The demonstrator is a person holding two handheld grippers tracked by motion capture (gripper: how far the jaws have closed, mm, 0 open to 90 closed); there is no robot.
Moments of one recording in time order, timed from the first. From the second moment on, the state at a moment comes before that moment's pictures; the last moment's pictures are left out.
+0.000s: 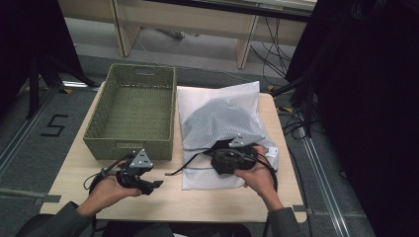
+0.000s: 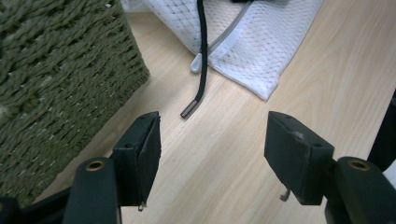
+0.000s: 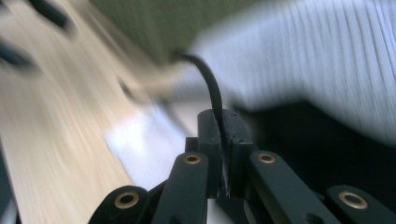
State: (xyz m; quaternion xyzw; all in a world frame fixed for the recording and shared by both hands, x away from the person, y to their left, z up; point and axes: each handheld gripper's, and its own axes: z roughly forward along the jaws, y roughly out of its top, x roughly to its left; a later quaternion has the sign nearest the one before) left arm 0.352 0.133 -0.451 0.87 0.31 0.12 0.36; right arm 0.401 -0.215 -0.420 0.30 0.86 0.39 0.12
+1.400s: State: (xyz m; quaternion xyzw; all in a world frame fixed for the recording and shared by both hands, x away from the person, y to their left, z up) left arm 0.367 0.160 -0.454 0.87 0.34 0.12 0.35; right arm 0.422 -0.114 -0.464 0.20 0.92 0.32 0.08
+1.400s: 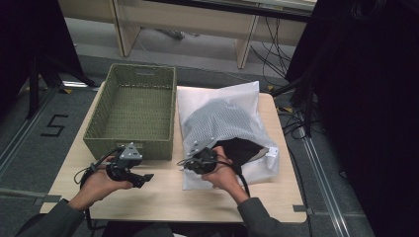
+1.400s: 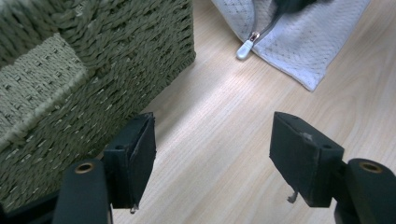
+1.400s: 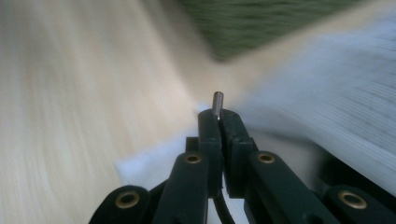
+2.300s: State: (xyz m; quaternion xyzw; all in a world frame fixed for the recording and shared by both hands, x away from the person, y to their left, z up) left arm 0.383 -0.014 -0.510 0.91 0.17 0.08 0.36; right arm 0.426 -0.226 -0.462 0.37 0.88 0.31 0.08
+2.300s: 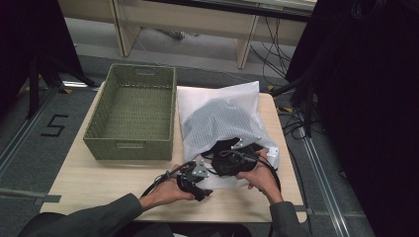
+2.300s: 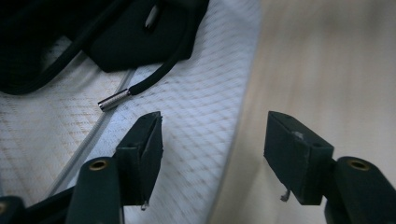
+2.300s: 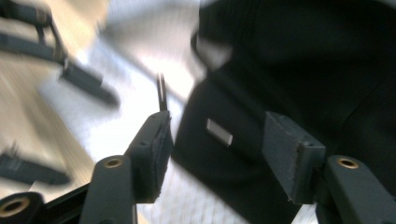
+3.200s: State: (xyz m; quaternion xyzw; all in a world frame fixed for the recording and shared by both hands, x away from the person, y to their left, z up) left arm 0.370 0.015 -0.501 0.93 0.14 0.06 0.33; right arm 0.463 -0.180 -0.492 0.37 0.87 0.26 0.18
